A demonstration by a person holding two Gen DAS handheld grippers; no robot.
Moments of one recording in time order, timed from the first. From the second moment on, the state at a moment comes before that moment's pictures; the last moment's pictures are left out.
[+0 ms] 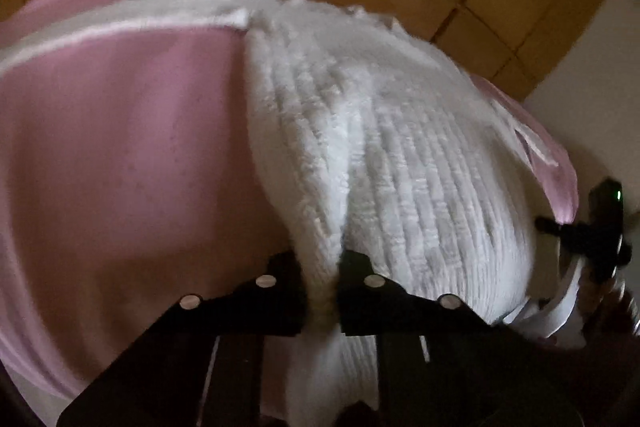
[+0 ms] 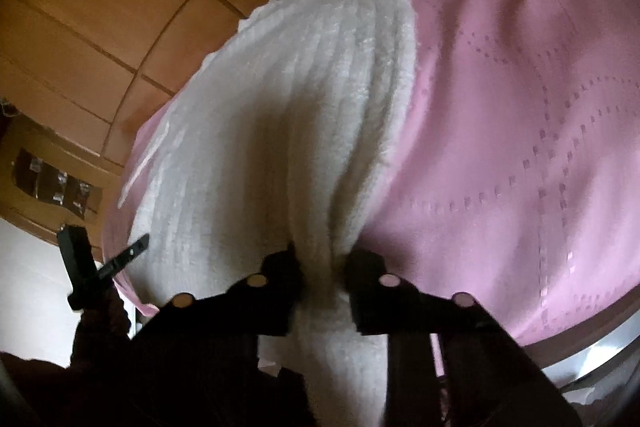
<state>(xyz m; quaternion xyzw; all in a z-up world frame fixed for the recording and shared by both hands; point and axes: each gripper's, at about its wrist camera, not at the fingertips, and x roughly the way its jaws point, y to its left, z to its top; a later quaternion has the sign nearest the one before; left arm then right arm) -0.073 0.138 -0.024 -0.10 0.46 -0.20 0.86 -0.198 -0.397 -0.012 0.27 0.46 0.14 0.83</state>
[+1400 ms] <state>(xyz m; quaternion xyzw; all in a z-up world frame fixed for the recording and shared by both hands) 0.029 0.031 -0.027 -0.01 0.43 -0.14 0.89 -0.066 -0.737 -0.024 0.45 0.27 -0.25 0.81</state>
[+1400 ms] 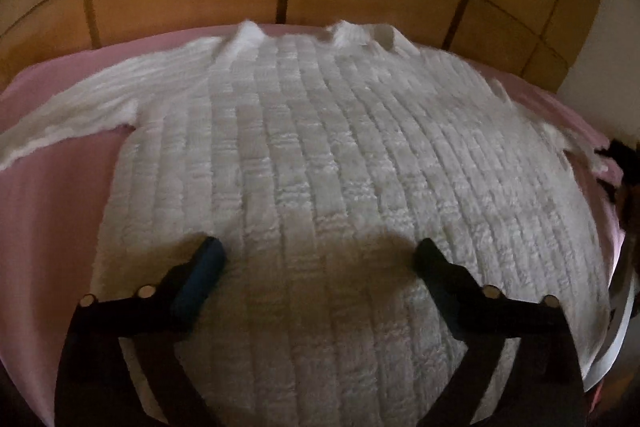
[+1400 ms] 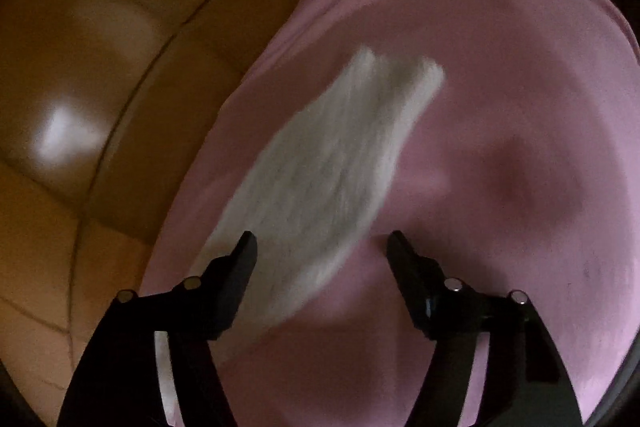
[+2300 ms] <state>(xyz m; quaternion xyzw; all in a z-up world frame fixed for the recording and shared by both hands) 0.026 0.035 -0.029 -0.02 0.43 -0.17 0.89 0.093 -0.346 0.048 0.11 0.39 0.12 0.91</state>
